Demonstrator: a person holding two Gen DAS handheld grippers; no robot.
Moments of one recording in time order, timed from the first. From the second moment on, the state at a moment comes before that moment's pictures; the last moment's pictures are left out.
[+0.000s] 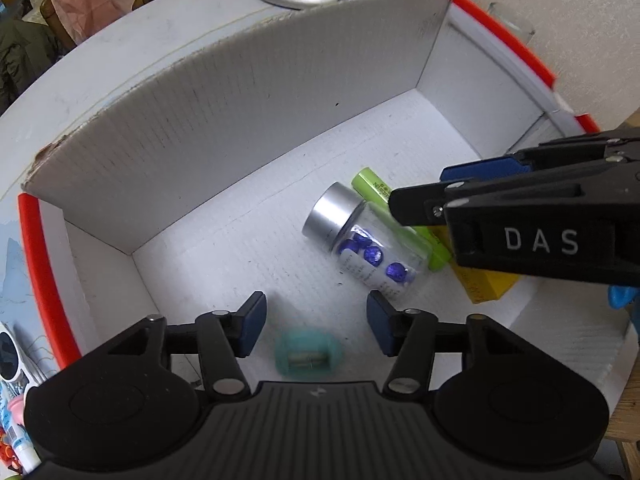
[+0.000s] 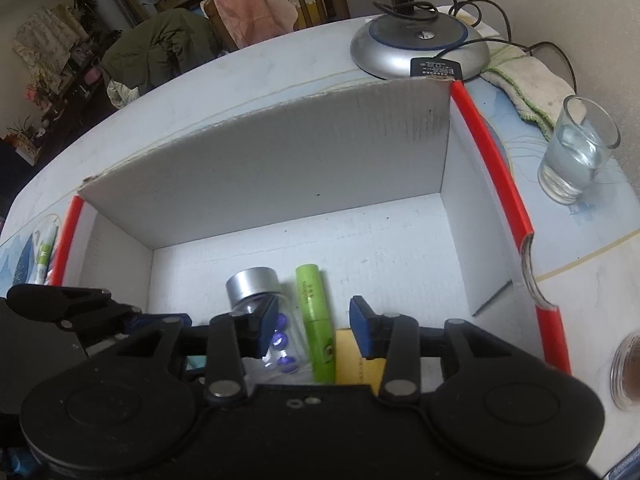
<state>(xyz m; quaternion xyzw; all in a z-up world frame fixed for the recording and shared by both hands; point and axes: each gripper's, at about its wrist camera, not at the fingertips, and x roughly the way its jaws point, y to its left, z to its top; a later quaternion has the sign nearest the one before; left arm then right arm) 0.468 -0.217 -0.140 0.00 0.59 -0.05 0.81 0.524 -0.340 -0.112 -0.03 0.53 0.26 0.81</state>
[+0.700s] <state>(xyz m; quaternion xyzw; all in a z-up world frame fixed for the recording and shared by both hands) 0.384 -0.193 -0.057 -0.06 0.47 -0.06 0.88 0.464 -0.340 -0.051 -0.02 0.47 0.31 0.82</state>
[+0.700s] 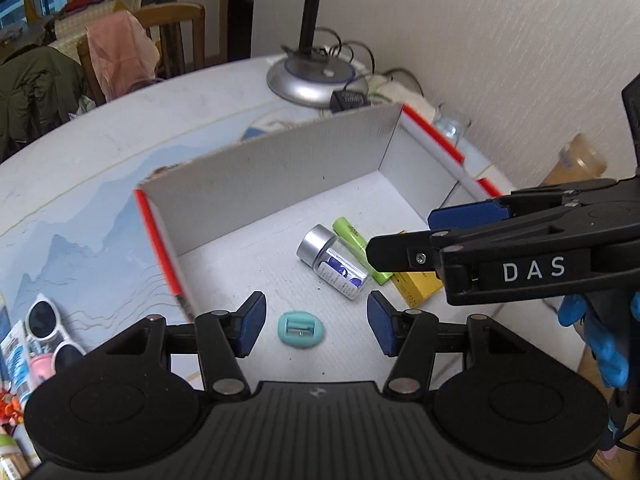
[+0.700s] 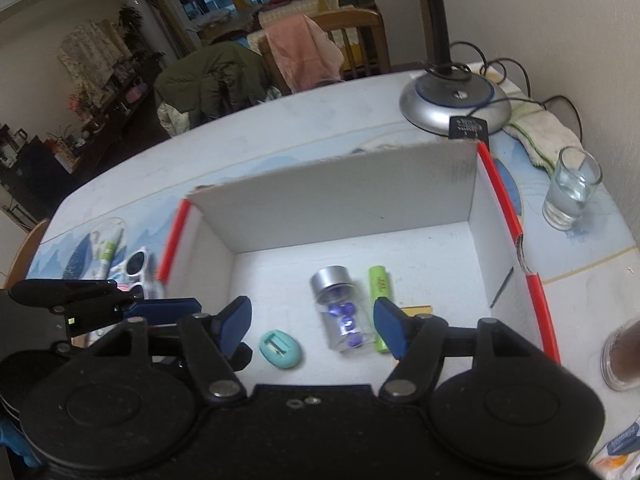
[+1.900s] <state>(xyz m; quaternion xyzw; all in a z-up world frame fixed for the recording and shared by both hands) 0.203 -0.035 -0.008 -0.11 0.38 0.02 0.92 0.305 -0.239 -0.016 -0.03 0.41 0.37 0.83</state>
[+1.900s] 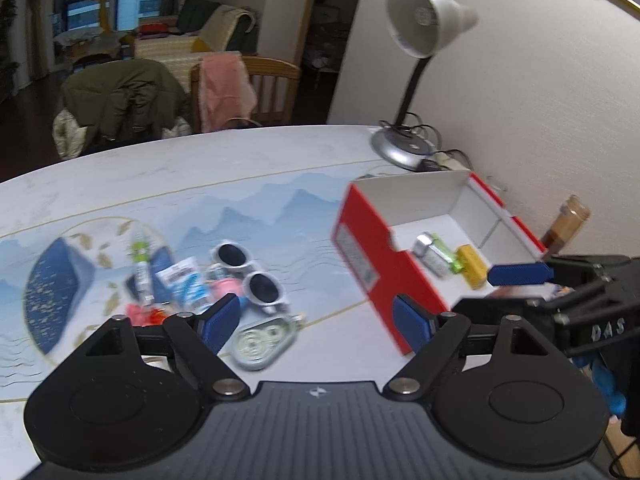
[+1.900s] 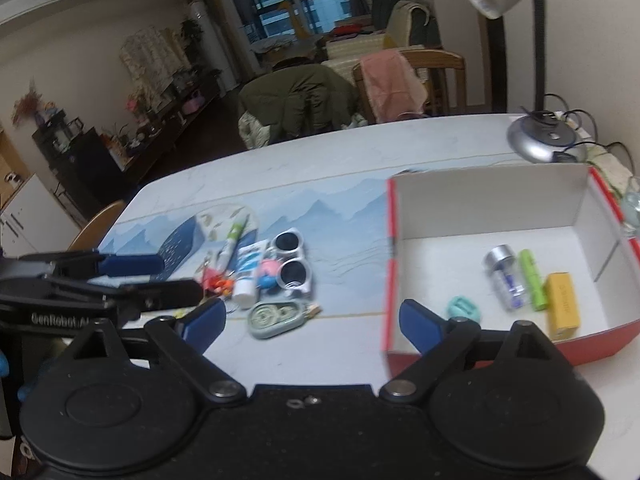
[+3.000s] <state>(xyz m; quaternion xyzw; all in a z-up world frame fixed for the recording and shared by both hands) 0.172 0.065 -0.113 -0.12 0.41 0.09 0.90 0.315 -0.104 -0.116 -0.03 0.50 0.24 0.83</state>
